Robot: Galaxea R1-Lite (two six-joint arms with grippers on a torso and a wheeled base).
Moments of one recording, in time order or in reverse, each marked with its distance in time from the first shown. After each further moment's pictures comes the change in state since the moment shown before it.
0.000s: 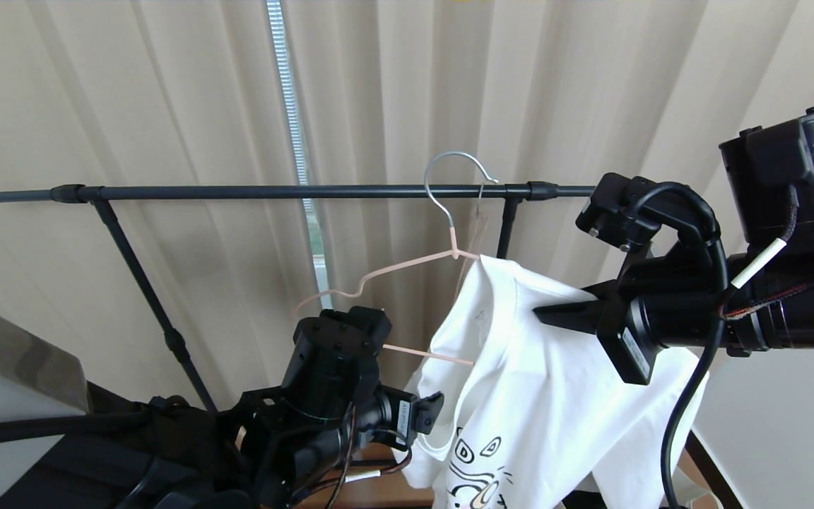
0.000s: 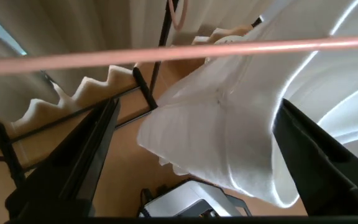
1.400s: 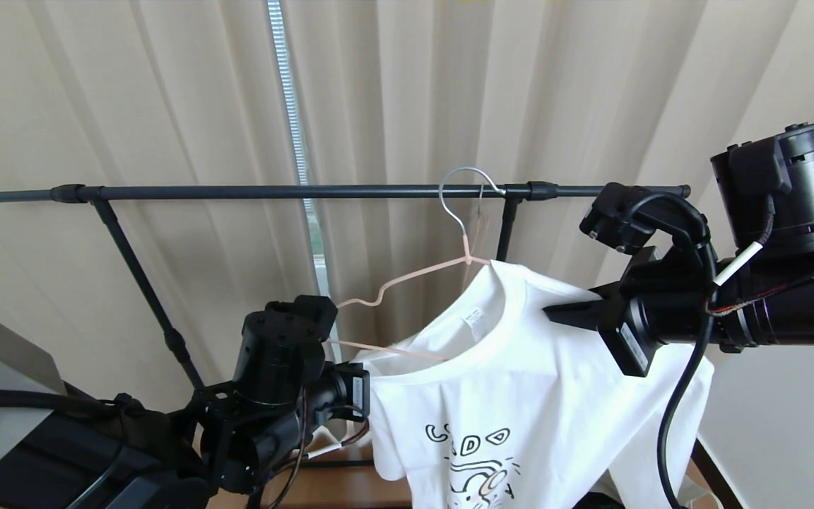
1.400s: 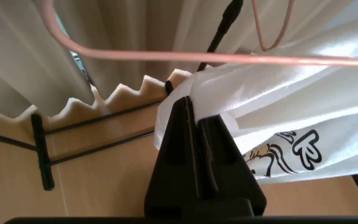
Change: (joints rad) left arm 0.127 -0.019 0.103 -0.146 0.067 0.009; right arm -0.068 0.018 0.032 -0.029 0.006 0.000
